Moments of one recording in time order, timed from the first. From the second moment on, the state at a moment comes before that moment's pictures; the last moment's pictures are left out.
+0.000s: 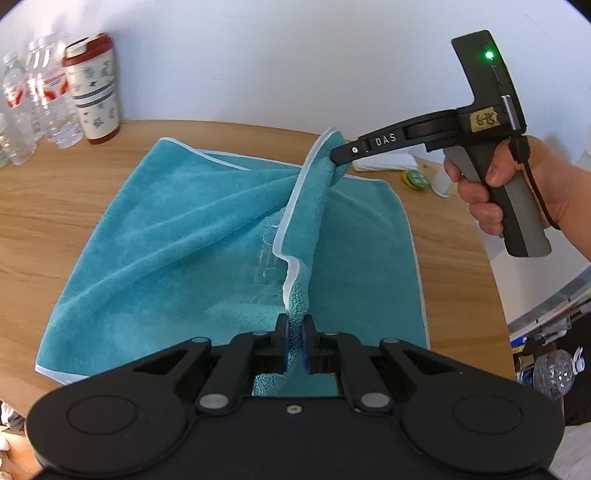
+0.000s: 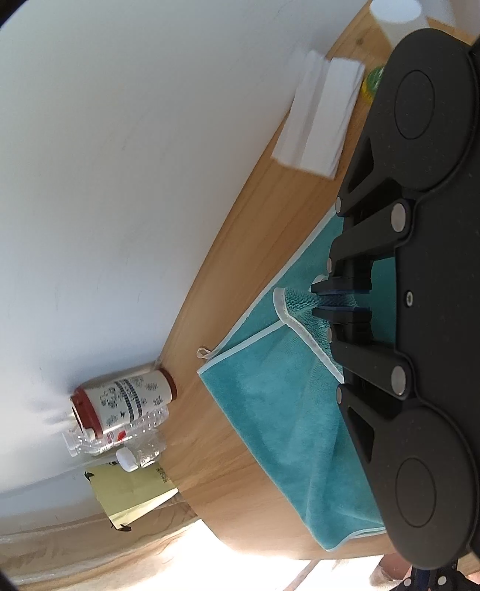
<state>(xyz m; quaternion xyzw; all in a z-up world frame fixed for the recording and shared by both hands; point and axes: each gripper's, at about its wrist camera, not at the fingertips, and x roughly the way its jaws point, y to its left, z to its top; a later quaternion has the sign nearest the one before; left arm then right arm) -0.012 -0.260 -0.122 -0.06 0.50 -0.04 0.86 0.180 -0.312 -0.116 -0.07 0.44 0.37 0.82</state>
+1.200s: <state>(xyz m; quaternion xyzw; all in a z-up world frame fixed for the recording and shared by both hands) 0.003 -0.298 -0.098 -0.04 0.50 -0.21 0.84 0.170 -0.421 -0.096 -0.04 0.42 0.32 0.85</state>
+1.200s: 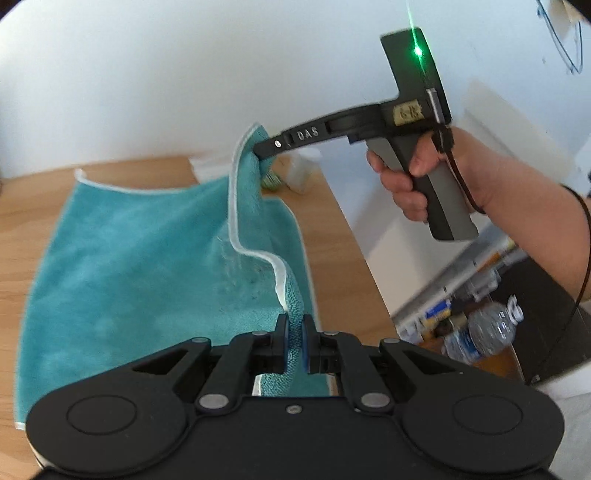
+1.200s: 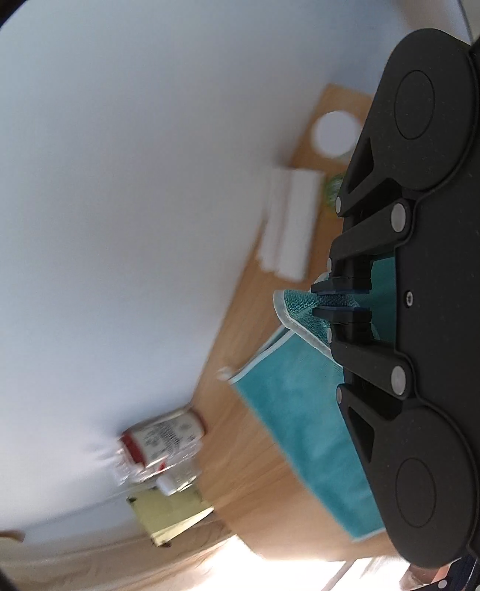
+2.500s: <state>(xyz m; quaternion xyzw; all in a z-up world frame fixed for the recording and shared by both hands) -0.007 -0.327 -0.154 0.01 0.58 -0.28 0.77 0.197 -0.466 -0.174 0.05 0.59 0.16 0.79</state>
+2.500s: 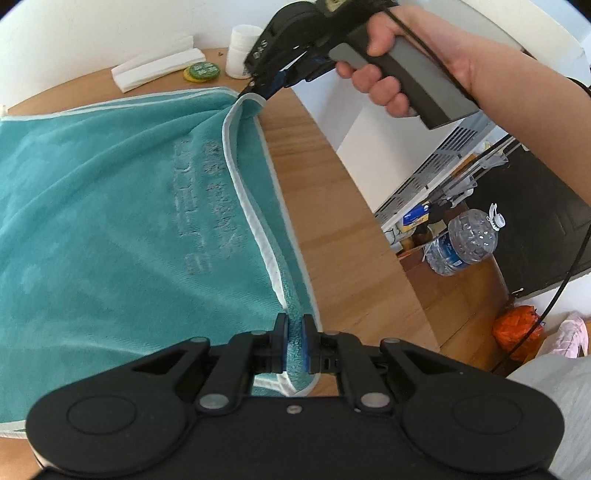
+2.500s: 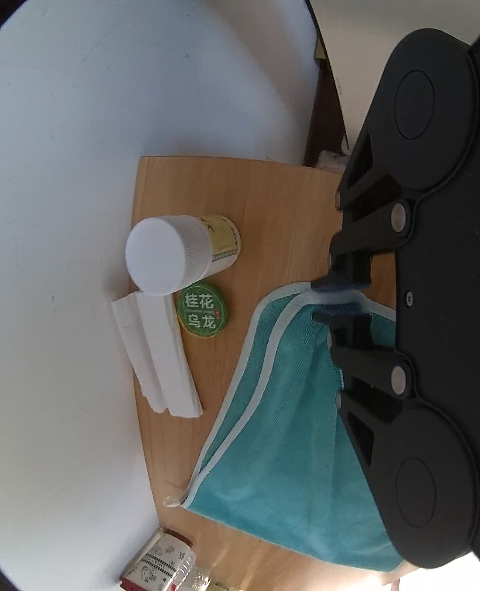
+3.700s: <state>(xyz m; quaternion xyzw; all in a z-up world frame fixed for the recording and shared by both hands) 0.013 -0.292 -0.162 -0.06 0.63 -0.20 0.75 0.194 -0.459 -0.173 -0.06 0.51 0.18 0.84</state>
